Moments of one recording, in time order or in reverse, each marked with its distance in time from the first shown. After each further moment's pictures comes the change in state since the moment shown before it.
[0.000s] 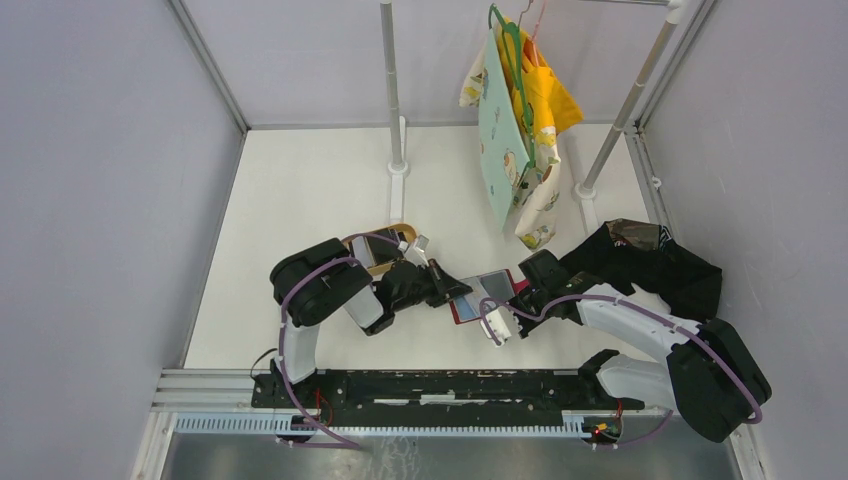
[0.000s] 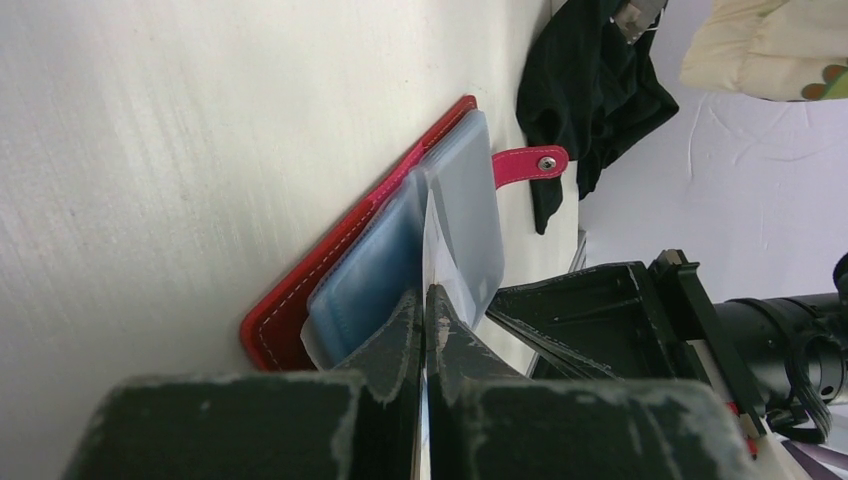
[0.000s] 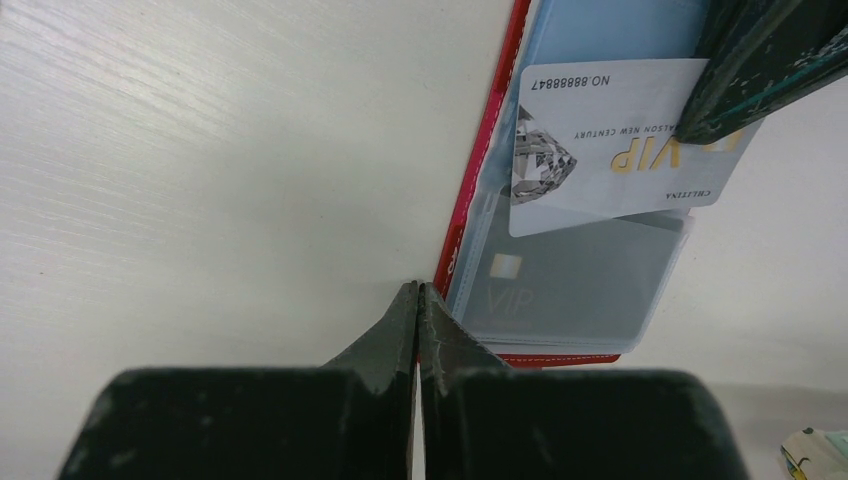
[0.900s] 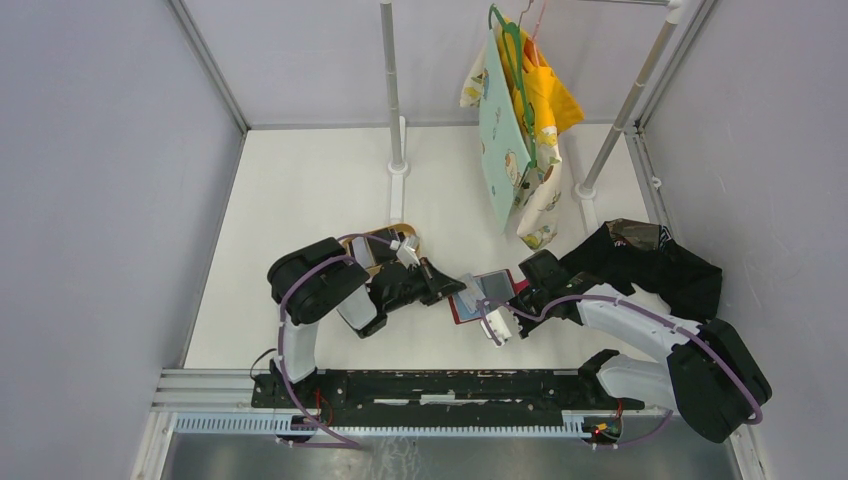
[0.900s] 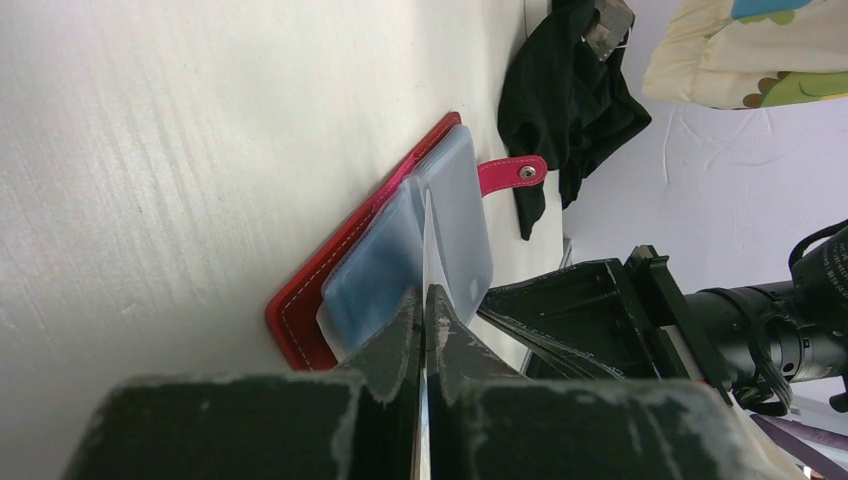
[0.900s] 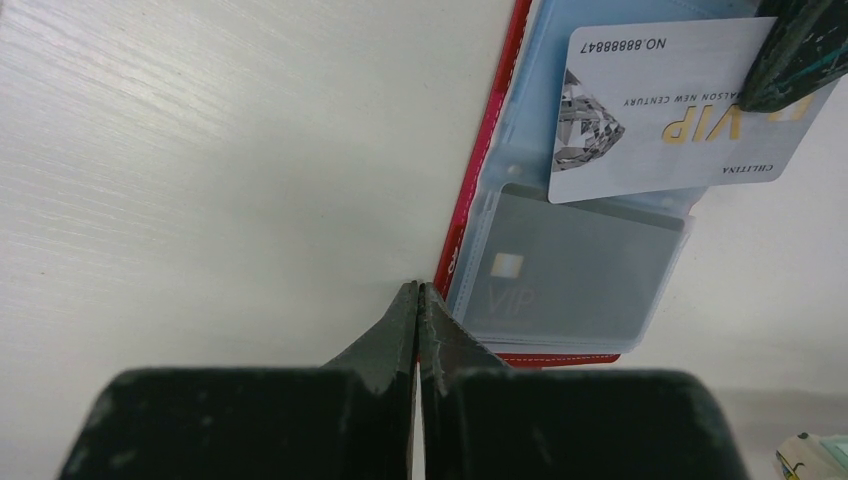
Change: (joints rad) left arm 0.039 0.000 -0.053 0.099 0.016 0.003; right arm 0.000 -0.002 -0.002 0.000 0.000 0.000
